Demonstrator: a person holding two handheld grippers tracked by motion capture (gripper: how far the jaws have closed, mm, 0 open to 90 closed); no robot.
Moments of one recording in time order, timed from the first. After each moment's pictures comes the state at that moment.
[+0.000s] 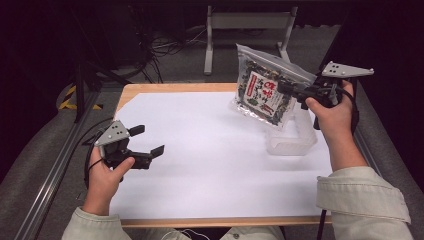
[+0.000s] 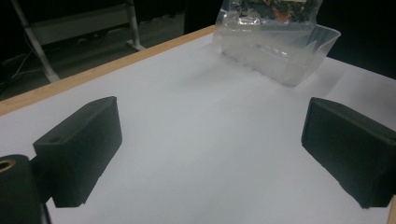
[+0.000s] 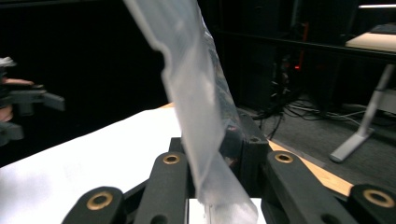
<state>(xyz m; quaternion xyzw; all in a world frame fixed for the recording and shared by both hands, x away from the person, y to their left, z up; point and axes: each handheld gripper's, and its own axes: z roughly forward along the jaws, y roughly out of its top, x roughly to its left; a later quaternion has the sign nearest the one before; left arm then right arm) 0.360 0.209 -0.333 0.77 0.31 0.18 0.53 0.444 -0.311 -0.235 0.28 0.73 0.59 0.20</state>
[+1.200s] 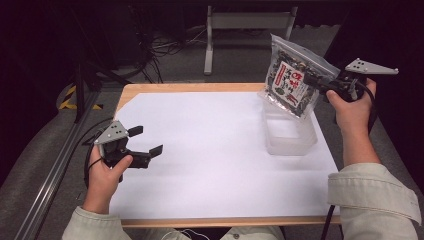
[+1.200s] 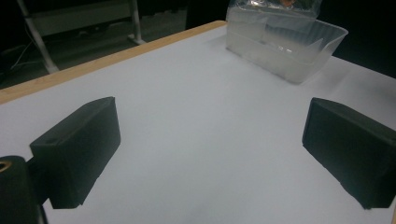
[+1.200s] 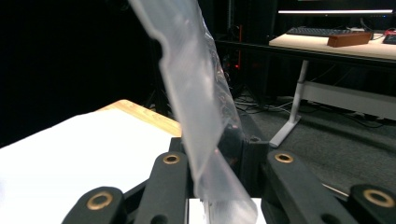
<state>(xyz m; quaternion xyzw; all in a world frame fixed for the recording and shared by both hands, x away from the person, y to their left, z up) 0.365 0.214 -0.339 0.77 0.32 0.17 0.52 0.460 -0.370 -0.244 0.35 0.70 0.56 0.27</state>
